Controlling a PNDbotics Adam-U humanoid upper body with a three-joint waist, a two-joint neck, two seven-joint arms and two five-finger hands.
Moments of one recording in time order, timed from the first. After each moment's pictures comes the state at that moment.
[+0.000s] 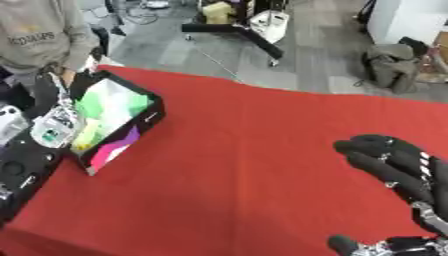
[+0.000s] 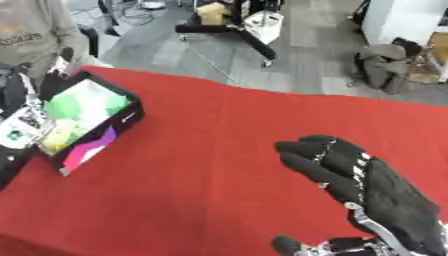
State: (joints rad) left arm -0.56 0.78 -0.10 -1.00 0.13 0.34 0.76; right arm -0.45 -0.30 0.43 -1.84 0.80 -0.73 -0.06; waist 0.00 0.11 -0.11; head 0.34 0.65
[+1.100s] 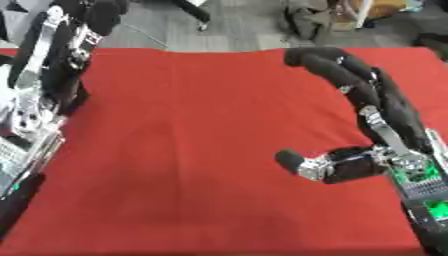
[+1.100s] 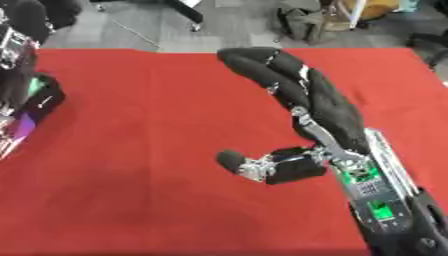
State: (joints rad) left arm -0.40 0.48 -0.27 -1.98 0.18 0.10 0.14; right arm -0.46 -0.29 0.35 -1.94 0.59 -0.71 -0.05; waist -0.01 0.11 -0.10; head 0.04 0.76
